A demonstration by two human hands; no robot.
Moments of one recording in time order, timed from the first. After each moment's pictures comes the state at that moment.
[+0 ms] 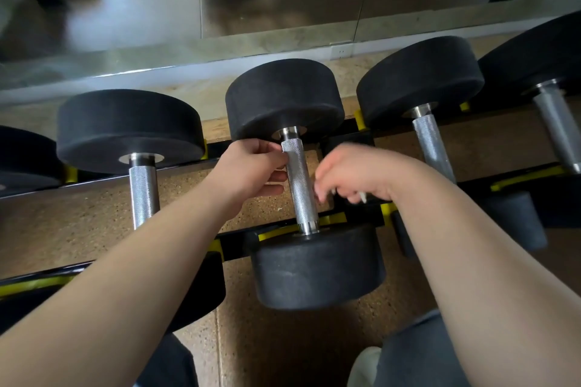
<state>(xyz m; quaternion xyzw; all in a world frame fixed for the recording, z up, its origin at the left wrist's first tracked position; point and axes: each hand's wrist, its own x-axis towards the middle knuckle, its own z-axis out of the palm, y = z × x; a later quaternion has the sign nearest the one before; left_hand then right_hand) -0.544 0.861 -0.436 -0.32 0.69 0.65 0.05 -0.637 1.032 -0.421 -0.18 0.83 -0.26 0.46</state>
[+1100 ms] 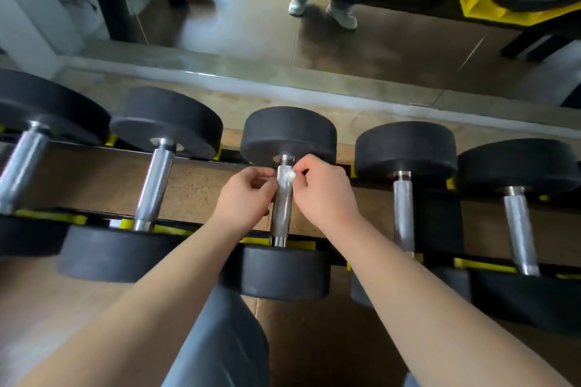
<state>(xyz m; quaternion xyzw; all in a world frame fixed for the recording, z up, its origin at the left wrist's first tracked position) -0.397 0.731 -0.446 -0.39 0.71 0.57 -0.12 -0.499 0.845 -0.423 -0.35 0.89 -0.28 0.06</state>
